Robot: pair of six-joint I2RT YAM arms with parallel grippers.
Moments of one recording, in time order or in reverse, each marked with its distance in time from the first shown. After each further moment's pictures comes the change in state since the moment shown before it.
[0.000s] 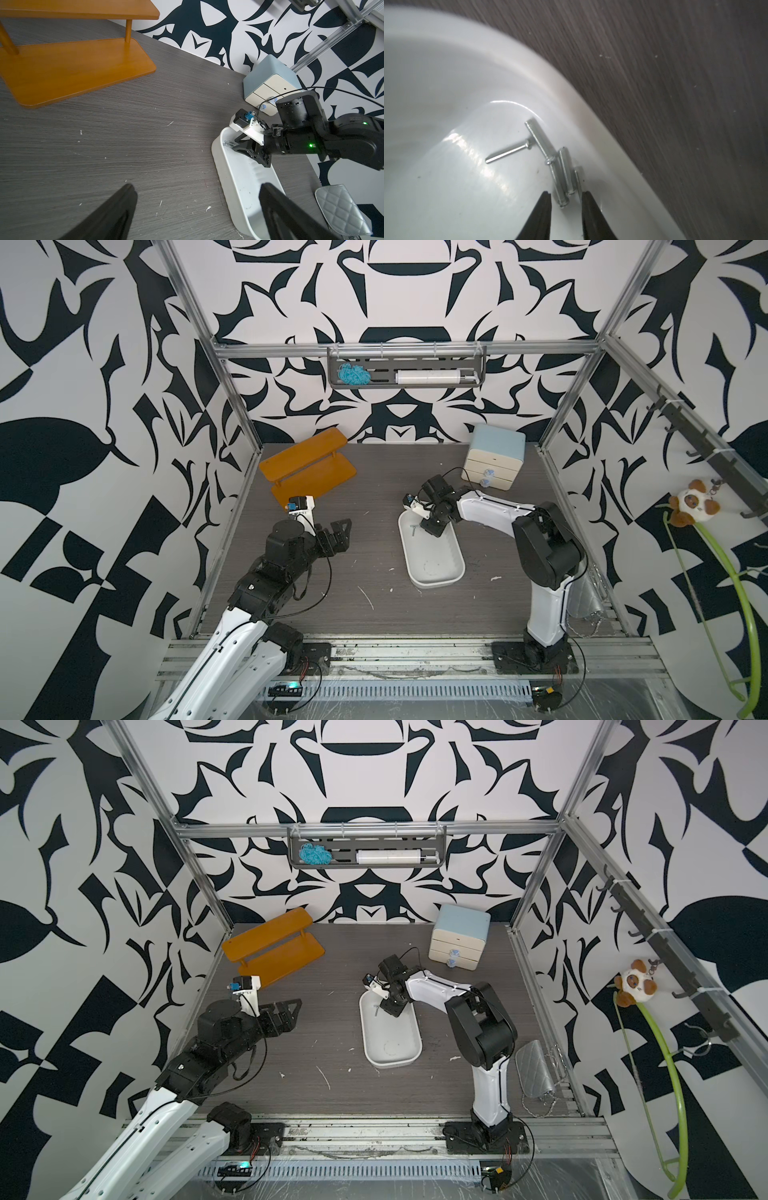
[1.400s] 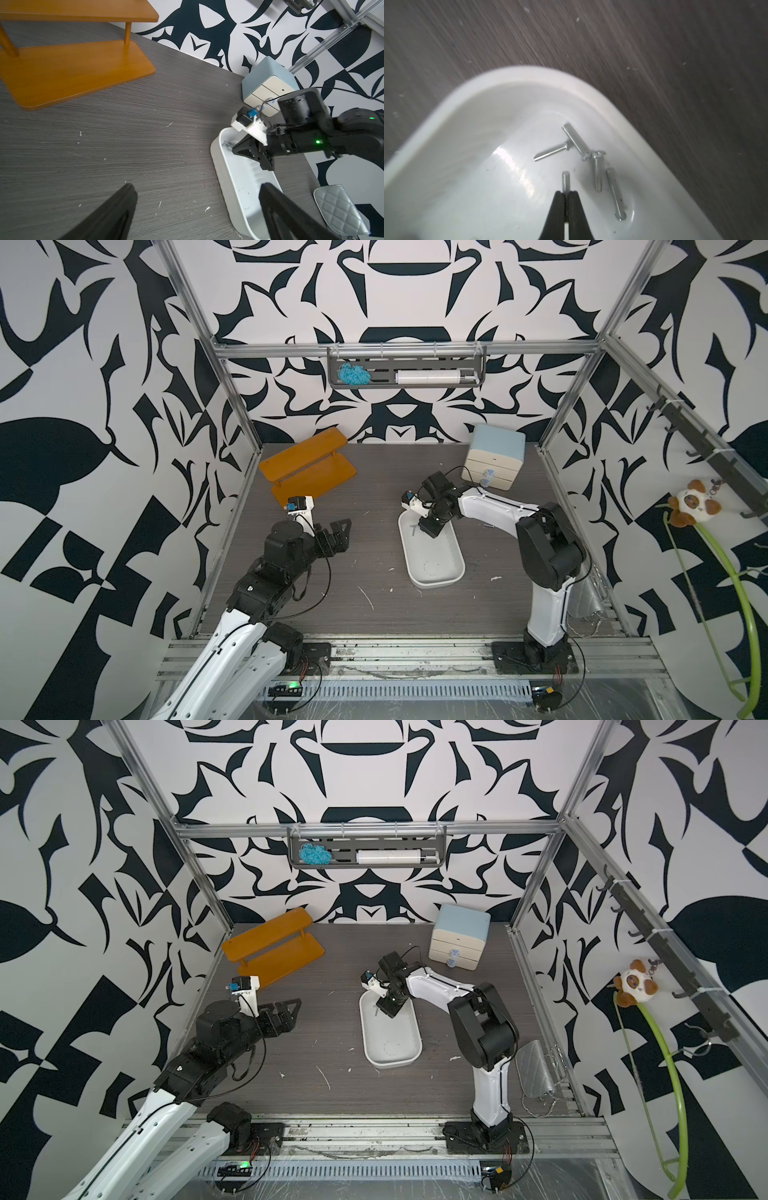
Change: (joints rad) left arm 0.000 -0.011 0.000 0.000 0.003 0.000; right arm -0.010 -0.052 0.030 -0.073 -0.165 0.087
